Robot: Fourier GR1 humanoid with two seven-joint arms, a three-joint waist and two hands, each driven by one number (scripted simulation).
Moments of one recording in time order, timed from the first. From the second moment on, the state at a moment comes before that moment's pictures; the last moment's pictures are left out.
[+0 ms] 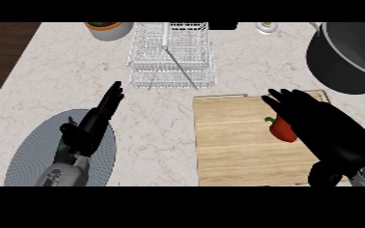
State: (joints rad) left arm -0.13 0.28 -0.25 -1.35 0.21 0.05 -0.12; right arm -0.34 -0.83 0.52 -2.00 0.46 0.54 0.61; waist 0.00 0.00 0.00
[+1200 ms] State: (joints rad) left arm -0.14 0.19 -0.15 -1.35 0.12 -0.02 -0.07; right arm -0.23 -0.57 0.39 -1.58 0.86 0.47 0.29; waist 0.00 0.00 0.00
